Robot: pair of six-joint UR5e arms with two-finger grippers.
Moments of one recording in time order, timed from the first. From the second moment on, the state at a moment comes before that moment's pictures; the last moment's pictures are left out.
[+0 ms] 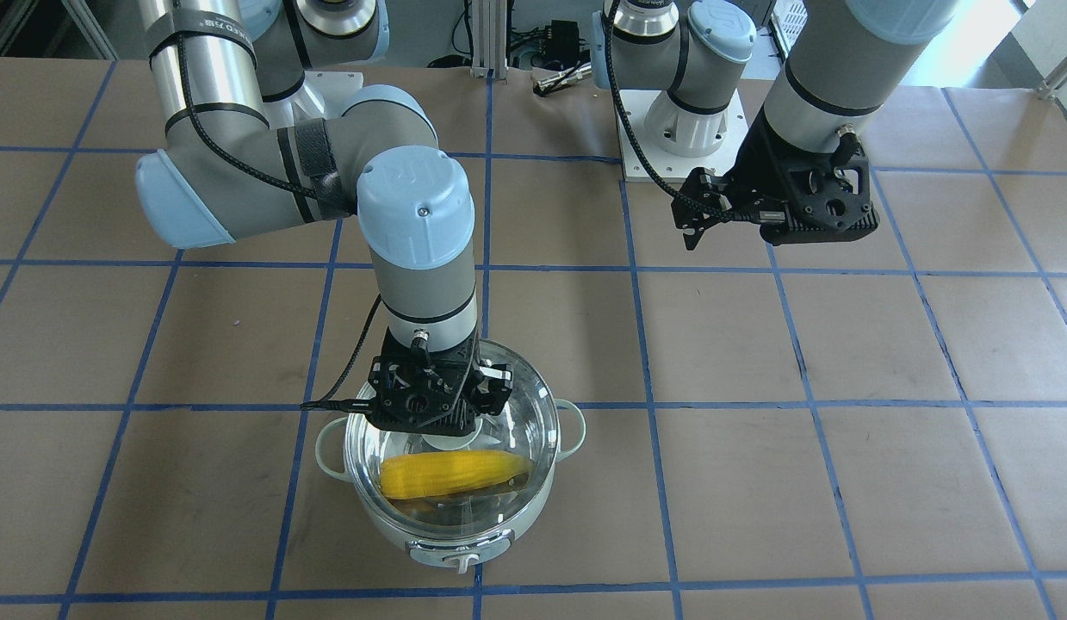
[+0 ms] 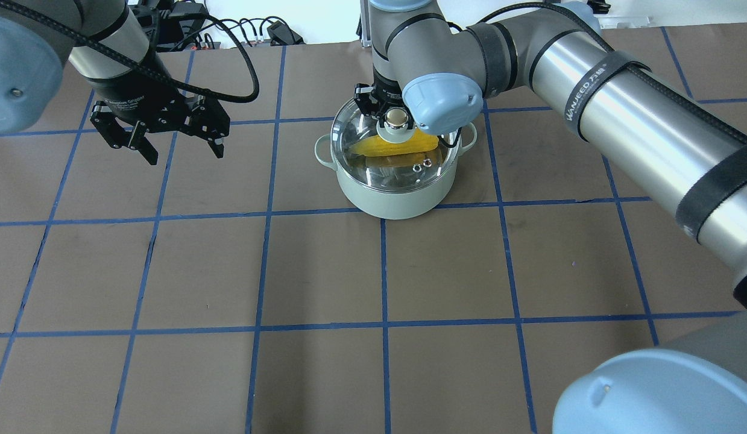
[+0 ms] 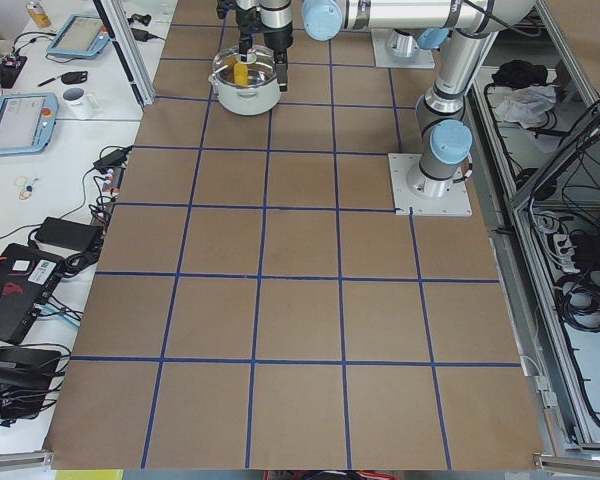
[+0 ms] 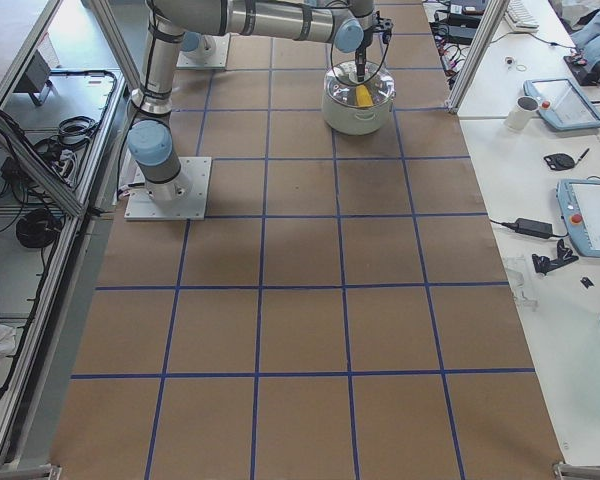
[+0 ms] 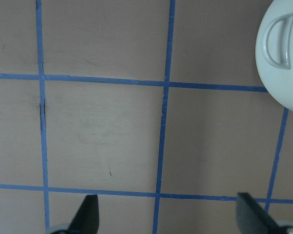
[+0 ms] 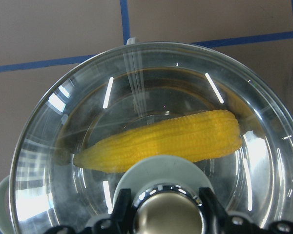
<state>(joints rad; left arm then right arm) -1.54 -1.60 -1.56 -1.61 1.58 -0.05 1.88 -1.10 1.40 -2.03 -1.60 0.41</state>
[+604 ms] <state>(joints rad) -1.53 -1.60 -1.56 -1.61 1.58 -0.05 1.88 -1.10 1.40 -2.03 -1.61 0.40</state>
